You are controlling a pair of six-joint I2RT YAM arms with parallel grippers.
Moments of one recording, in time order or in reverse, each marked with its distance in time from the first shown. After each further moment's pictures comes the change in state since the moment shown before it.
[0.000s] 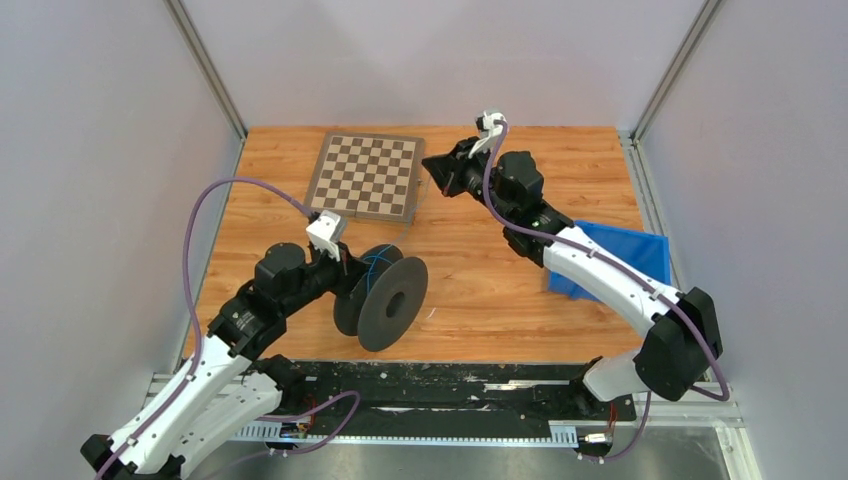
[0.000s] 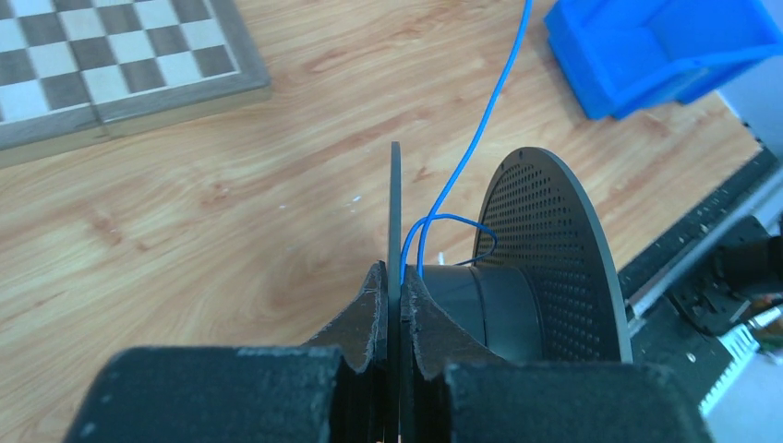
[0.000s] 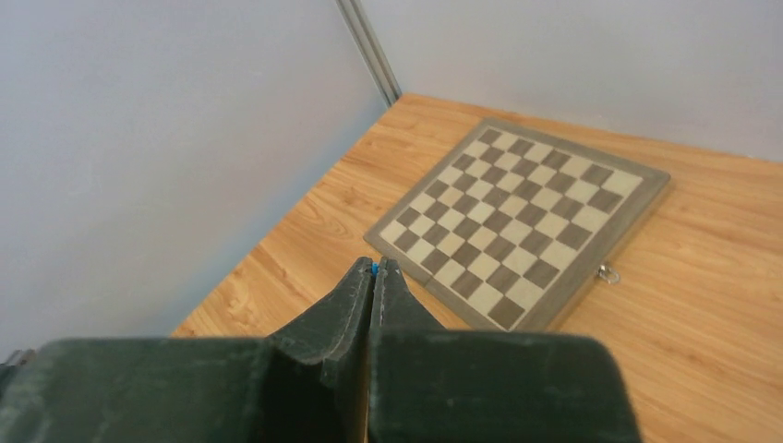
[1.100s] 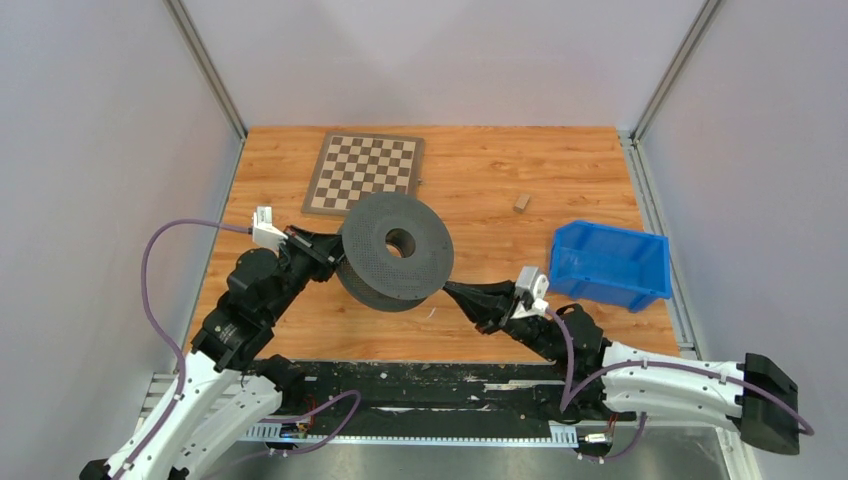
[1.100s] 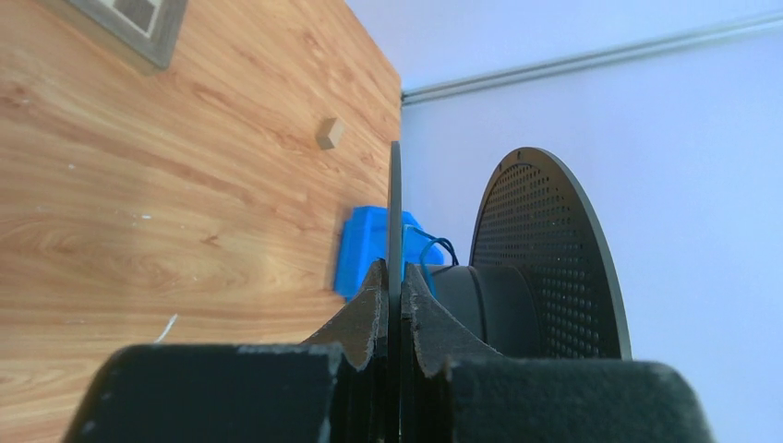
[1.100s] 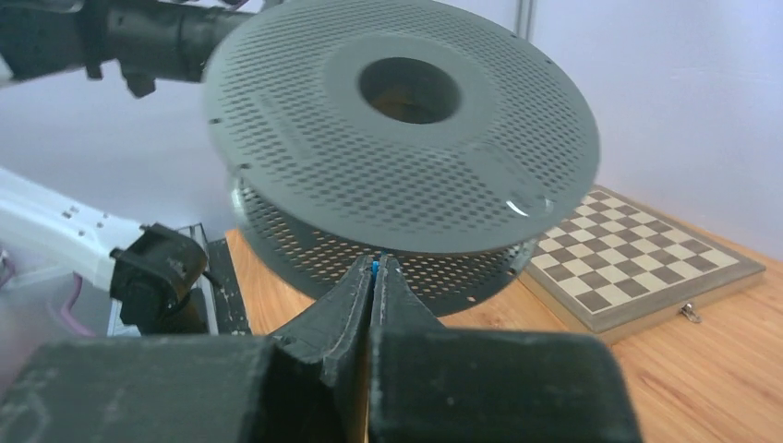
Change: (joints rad) left arm 0.066 -0.097 0.016 0.092 -0.165 -0.959; right arm 0.462 -0.686 -0.953 0.578 0.155 -0.335
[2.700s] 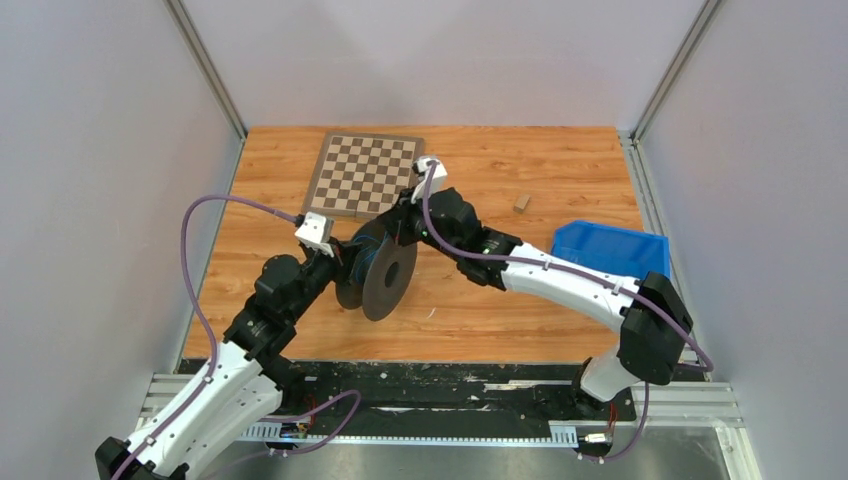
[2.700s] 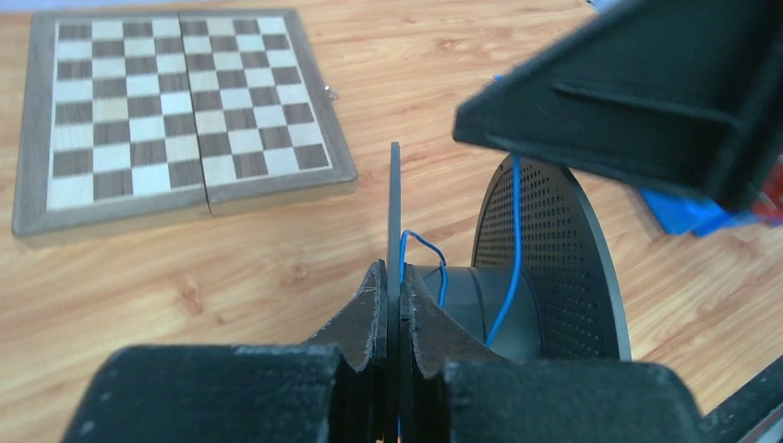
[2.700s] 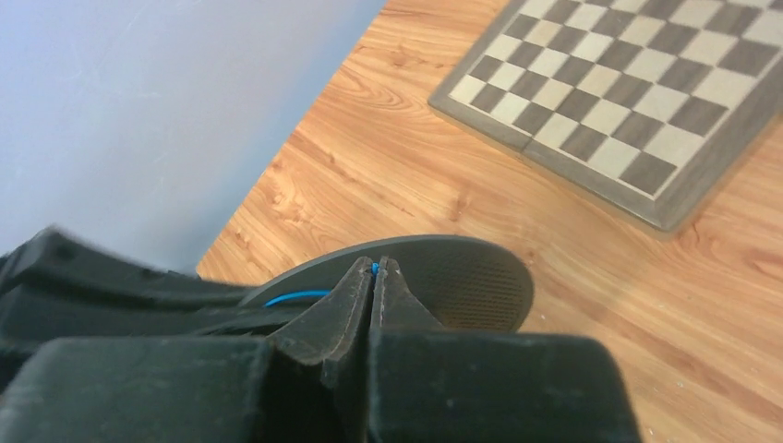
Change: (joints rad) left arm -0.006 0.052 -0.220 0.281 0.026 0.983; right arm -0.158 0.811 0.965 -0.722 0.066 0.450
